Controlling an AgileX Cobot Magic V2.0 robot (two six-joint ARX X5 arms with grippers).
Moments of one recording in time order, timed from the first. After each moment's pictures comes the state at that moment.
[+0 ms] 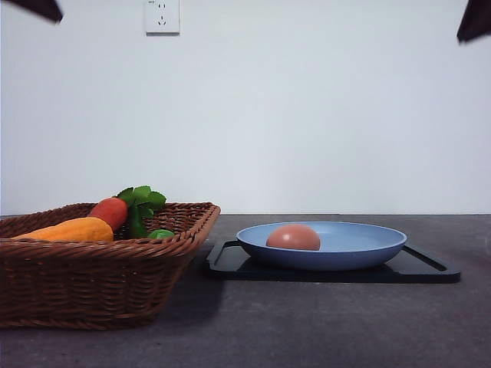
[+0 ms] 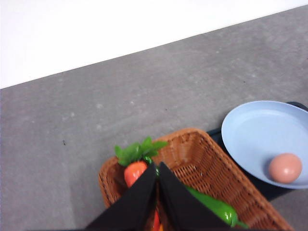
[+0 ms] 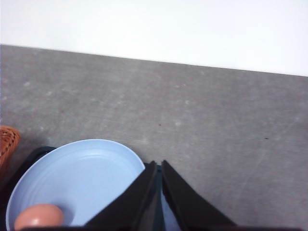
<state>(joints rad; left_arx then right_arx) -0.40 0.79 0.77 -0.32 -0.04 0.07 0.47 0.74 0.59 -0.11 0.29 0.12</state>
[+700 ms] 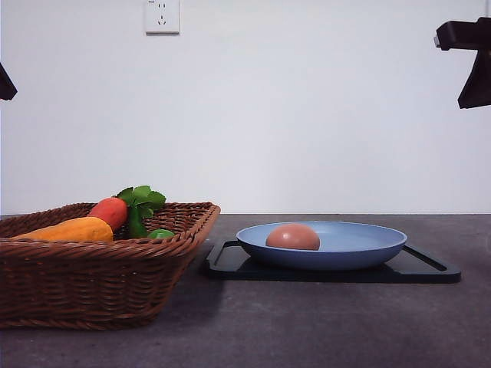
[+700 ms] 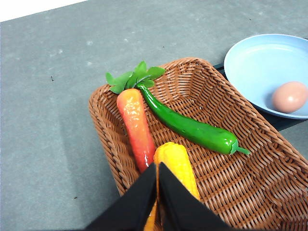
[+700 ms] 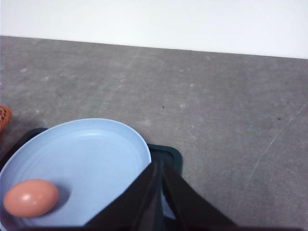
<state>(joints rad) -0.40 0.67 0.62 -0.43 -0.04 0.06 0.48 0.73 0.40 0.06 0.29 0.14</state>
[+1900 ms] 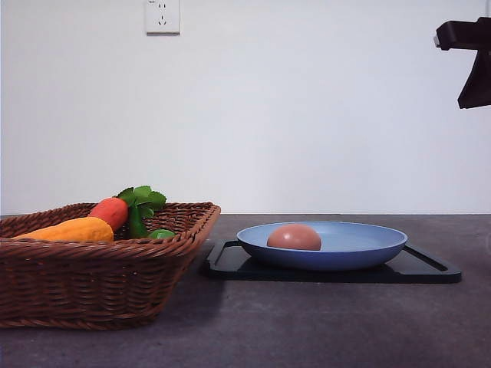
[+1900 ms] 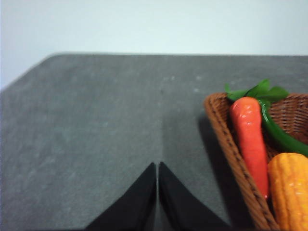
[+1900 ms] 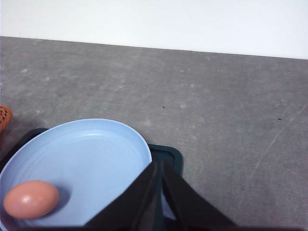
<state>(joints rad) -0.03 0.01 0.03 -0.16 -0.04 -0.02 0.48 0.73 0.40 0.06 0.29 0.14</state>
